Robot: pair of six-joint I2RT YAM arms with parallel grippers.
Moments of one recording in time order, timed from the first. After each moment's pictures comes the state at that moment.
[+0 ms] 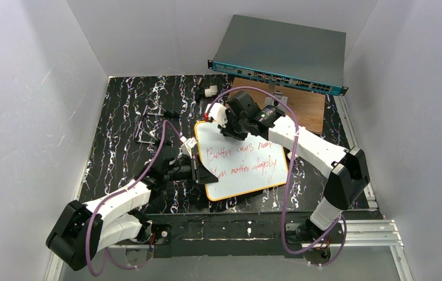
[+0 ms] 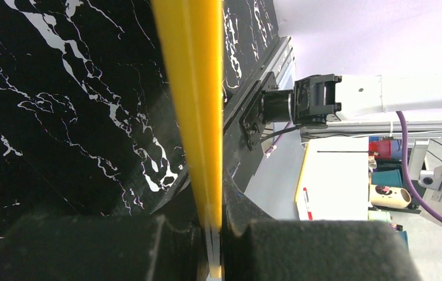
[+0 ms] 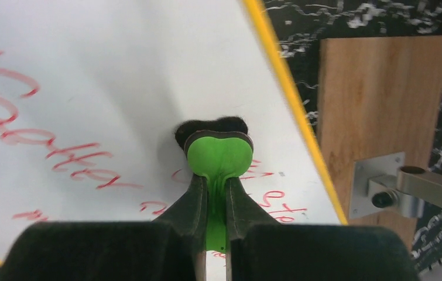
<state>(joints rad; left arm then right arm) -0.58 1.06 0.36 0.26 0.68 -0.83 0.82 1.66 1.50 -0.70 0.00 -0.53</state>
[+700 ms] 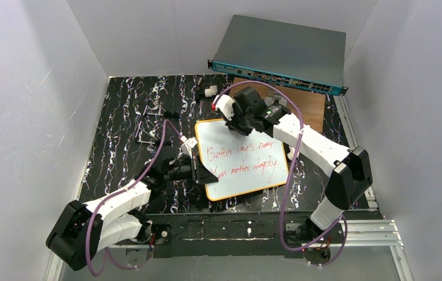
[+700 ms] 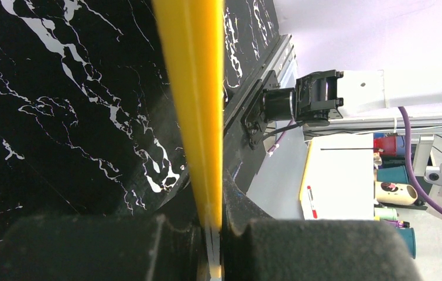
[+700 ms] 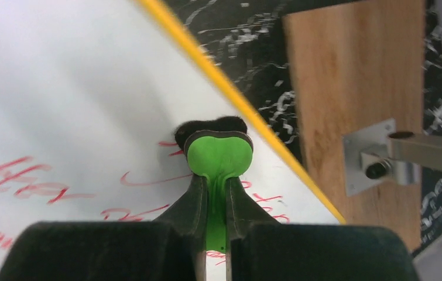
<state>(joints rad) -0.58 1.06 0.36 0.27 0.68 -0.81 0.76 1.64 1.47 -0.64 0.06 -0.45</state>
